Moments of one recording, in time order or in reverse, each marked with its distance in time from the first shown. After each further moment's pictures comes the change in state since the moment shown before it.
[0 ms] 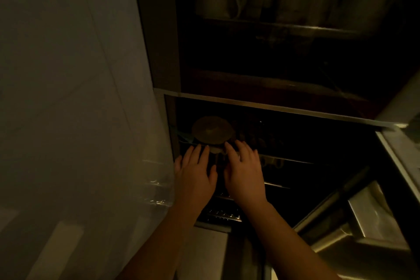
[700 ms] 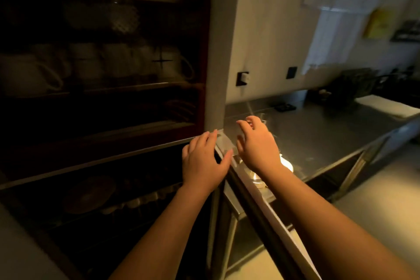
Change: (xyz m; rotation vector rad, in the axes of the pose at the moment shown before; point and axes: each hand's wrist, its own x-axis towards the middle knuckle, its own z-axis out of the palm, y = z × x) left_hand 0.026 0.300 -0.046 -0.393 -0.130 0.550; right_hand -0.045 0.175 -0.268 -0.272 0.246 0.495
